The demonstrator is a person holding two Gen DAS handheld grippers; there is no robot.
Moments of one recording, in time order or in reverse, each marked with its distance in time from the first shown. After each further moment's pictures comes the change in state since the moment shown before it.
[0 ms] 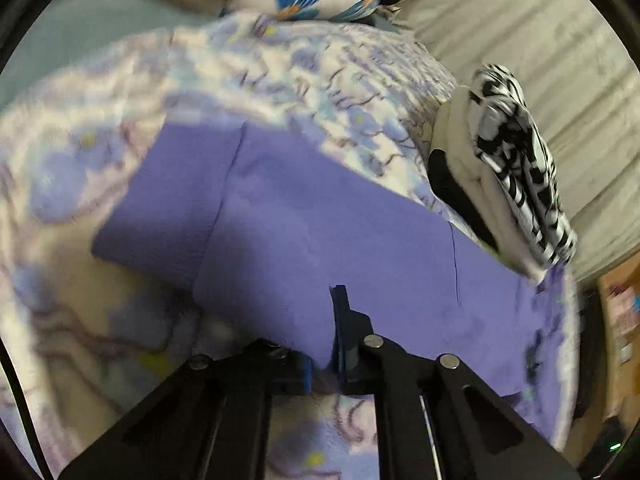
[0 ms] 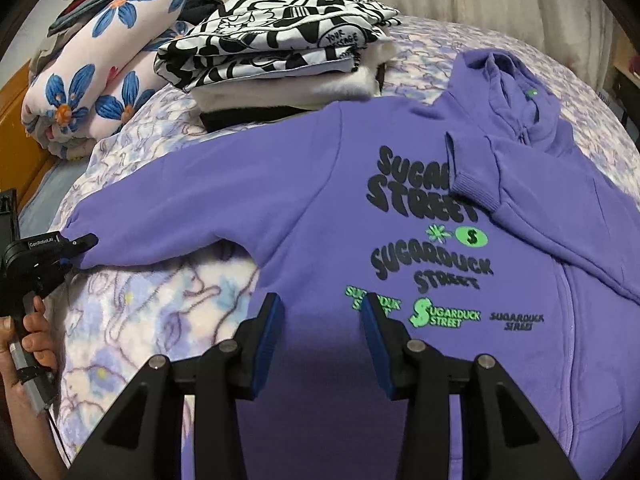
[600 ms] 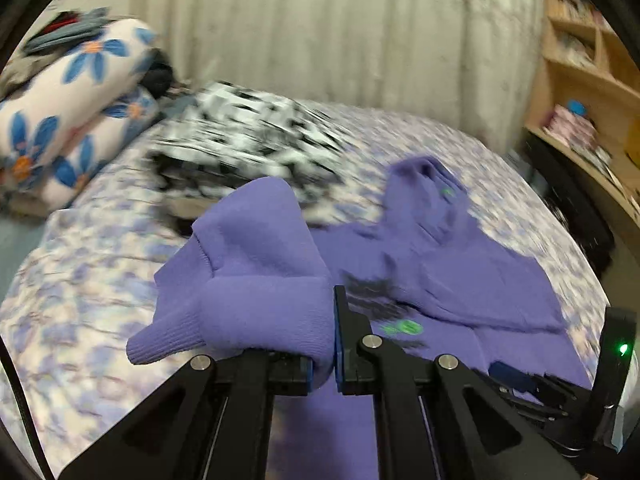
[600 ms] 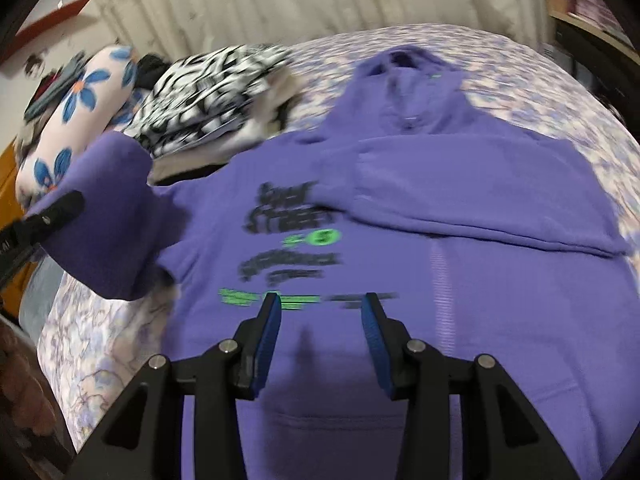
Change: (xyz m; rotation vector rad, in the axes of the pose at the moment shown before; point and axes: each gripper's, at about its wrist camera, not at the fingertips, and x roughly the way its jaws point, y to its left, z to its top) left arm -0.069 -0.290 -0.132 0.644 -0.125 -0.149; right arm -0.065 -0.131 -0.028 0.232 -0.115 -0.004
